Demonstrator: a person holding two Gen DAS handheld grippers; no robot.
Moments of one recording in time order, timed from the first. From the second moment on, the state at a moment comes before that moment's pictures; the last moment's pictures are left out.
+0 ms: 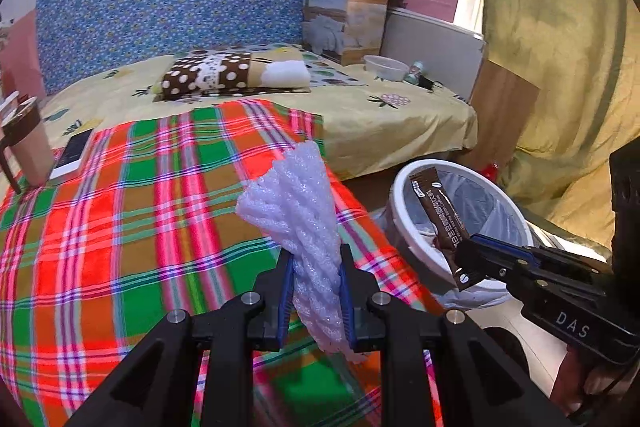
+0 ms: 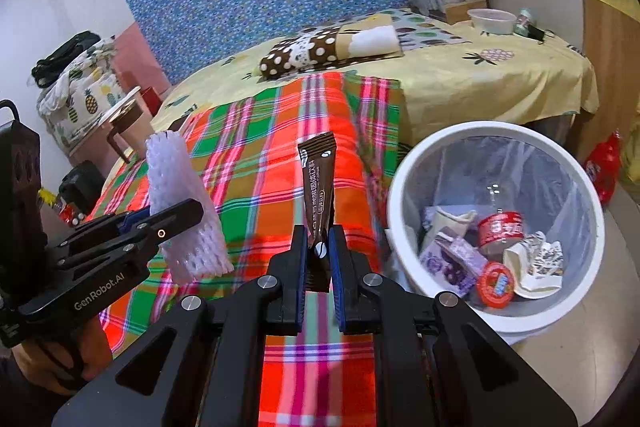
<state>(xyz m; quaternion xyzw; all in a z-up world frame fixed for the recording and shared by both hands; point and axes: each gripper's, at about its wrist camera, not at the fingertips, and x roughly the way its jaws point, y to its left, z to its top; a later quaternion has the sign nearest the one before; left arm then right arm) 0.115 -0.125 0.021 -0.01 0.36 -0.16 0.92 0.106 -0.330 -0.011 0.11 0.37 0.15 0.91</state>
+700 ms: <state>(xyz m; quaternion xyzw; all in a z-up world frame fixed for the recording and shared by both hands) 0.146 -0.220 0.014 0.02 0.37 -0.27 0.89 0.102 -0.400 -0.025 0.16 0.37 0.07 0.91</state>
